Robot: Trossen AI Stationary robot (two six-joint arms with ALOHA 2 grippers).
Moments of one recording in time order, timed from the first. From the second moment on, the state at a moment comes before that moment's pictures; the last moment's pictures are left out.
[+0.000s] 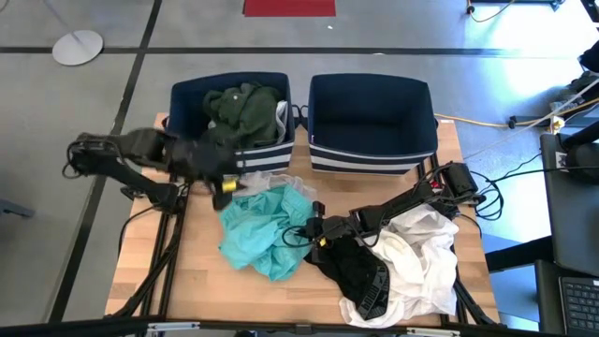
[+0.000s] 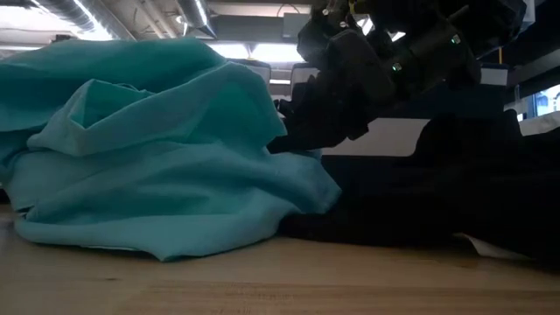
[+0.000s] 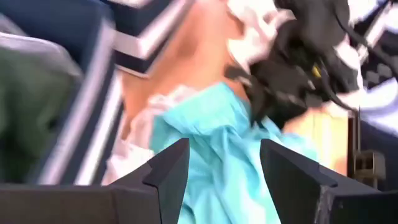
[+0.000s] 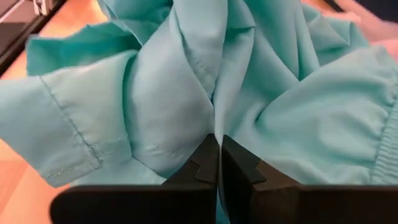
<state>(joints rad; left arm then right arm) -0.17 1.16 1.48 -1.12 -0.25 -0.45 0.29 1.88 0.92 0.45 0.22 0.18</state>
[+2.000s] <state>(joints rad) -0.52 1.40 0.81 -0.32 -0.48 -0.50 0.29 1.88 0.92 0.47 0.25 0.17</state>
